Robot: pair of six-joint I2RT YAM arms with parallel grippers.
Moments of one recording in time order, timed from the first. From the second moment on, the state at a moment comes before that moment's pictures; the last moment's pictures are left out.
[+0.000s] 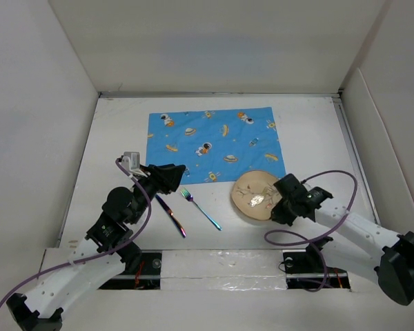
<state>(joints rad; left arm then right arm) -0.71 0.45 0.45 0.06 -0.19 -0.63 0.55 1.01 0.54 -0.79 0.12 1.33</state>
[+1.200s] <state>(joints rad) -0.71 0.55 0.44 0.07 -0.24 -0.60 0.66 1.33 0.49 -0.08 -0.18 0.92</state>
